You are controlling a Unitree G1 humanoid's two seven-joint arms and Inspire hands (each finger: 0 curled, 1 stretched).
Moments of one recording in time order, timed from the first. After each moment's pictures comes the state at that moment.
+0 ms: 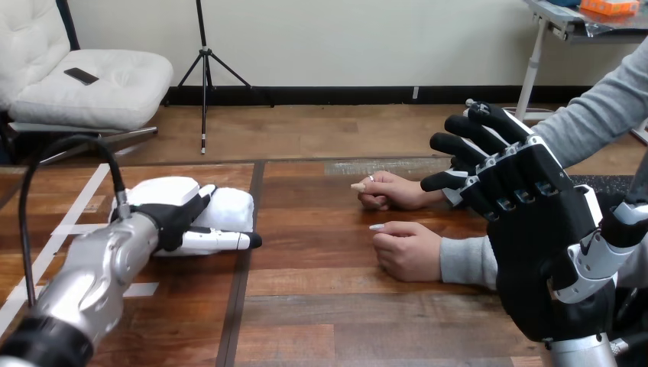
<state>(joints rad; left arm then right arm) -0.54 0.60 -0.45 0.54 0.71 0.11 -0.34 0.24 -0.05 -0.04 -0.24 0.50 -0.39 0.49</state>
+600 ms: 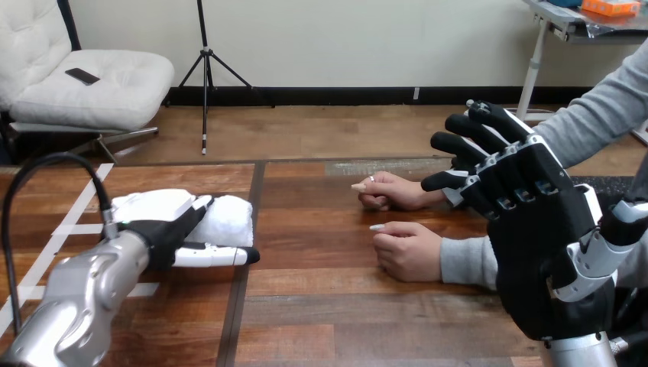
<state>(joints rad) -0.34 0.66 -0.37 0.21 0.71 0.20 -0.41 0.24 -0.05 -0.04 -0.24 0.50 -0.39 0.48</state>
